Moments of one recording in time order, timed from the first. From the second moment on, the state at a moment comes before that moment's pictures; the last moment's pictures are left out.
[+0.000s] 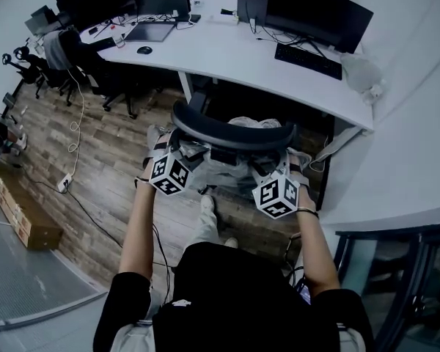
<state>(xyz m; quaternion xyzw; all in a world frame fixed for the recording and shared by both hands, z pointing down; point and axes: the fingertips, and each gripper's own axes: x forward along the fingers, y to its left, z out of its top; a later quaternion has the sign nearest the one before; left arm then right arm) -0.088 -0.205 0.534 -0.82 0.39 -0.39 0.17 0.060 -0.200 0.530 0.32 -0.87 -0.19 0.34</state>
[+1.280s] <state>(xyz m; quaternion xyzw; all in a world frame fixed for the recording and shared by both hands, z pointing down) -0.084 -0.355 0.534 -0.83 0.36 -0.38 0.18 0.062 -0.341 0.531 0.37 -0.85 -0.18 0.33</state>
